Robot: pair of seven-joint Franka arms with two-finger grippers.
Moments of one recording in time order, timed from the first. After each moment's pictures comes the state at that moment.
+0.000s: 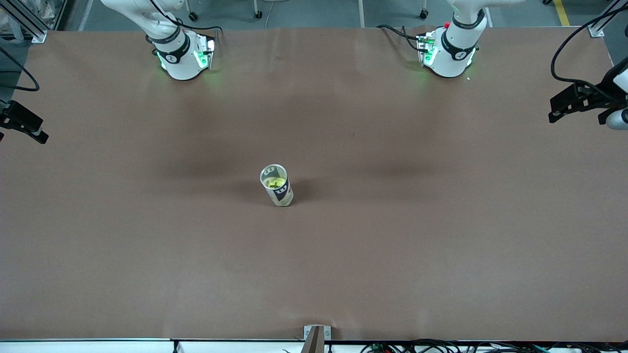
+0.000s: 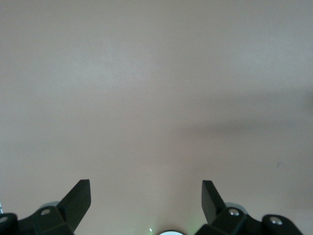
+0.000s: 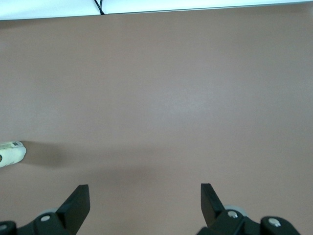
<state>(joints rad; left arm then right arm) 0.02 -0.01 -0.07 -1.48 0.03 1.44 0.03 -0.05 -0.06 -0.06 -1.63 0.02 1.72 -0.07</state>
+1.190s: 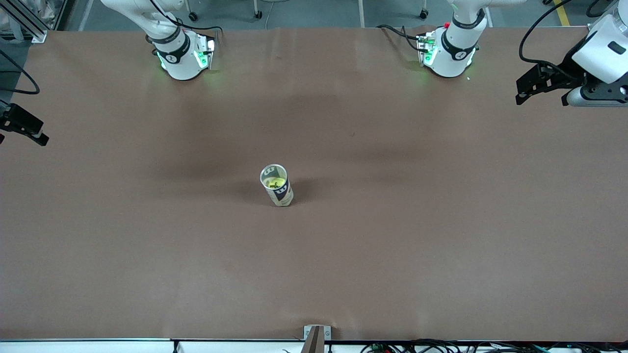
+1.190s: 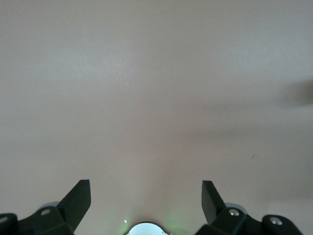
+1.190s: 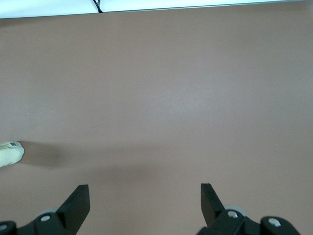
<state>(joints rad) -0.02 -0.12 -0.11 -1.63 -0.02 1.48 -0.08 -0.05 -0.05 -0.06 -1.63 0.02 1.72 -0.07</state>
